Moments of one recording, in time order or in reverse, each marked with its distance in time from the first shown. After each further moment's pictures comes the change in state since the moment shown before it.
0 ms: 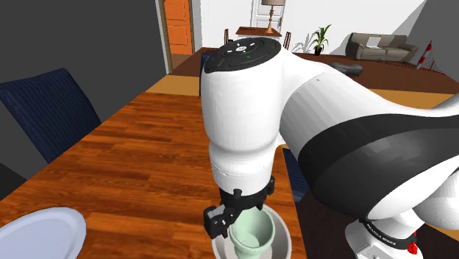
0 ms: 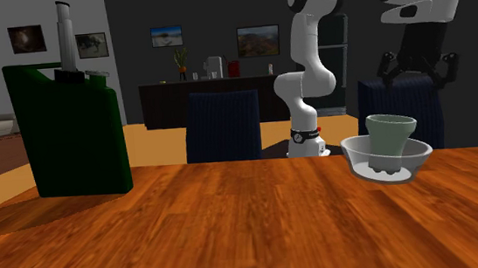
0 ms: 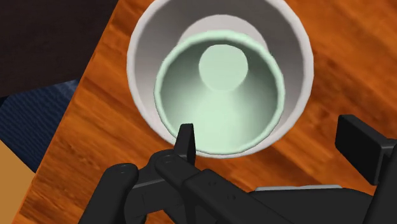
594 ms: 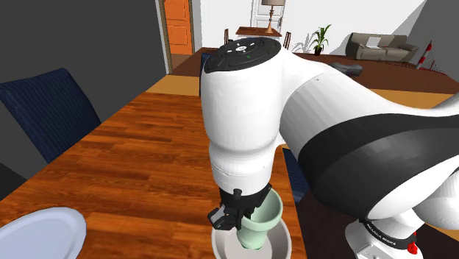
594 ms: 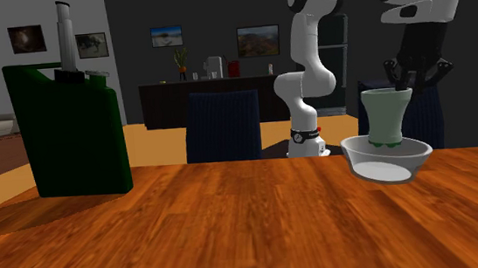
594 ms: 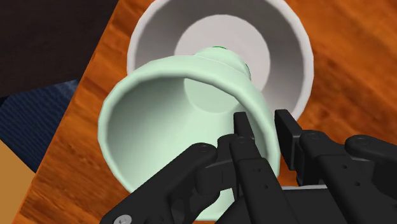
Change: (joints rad) arm 0.000 0.000 0.000 0.000 0.000 -0.001 0.000
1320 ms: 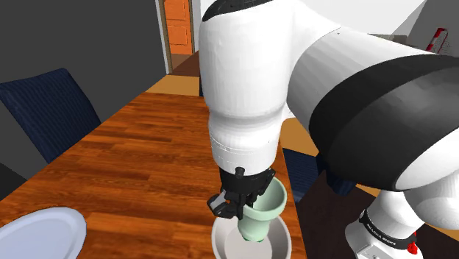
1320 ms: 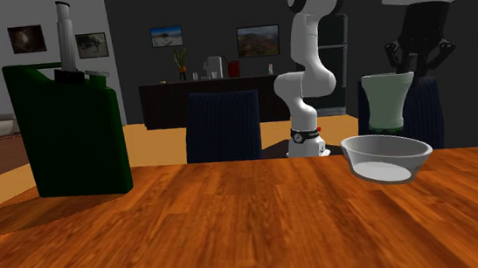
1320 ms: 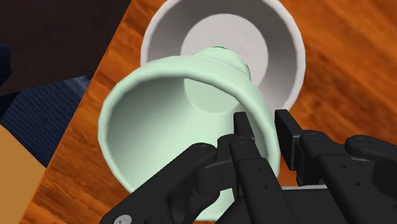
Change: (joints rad) arm -0.001 -0.023 -0.011 0.080 0.012 -0.099 -0.017
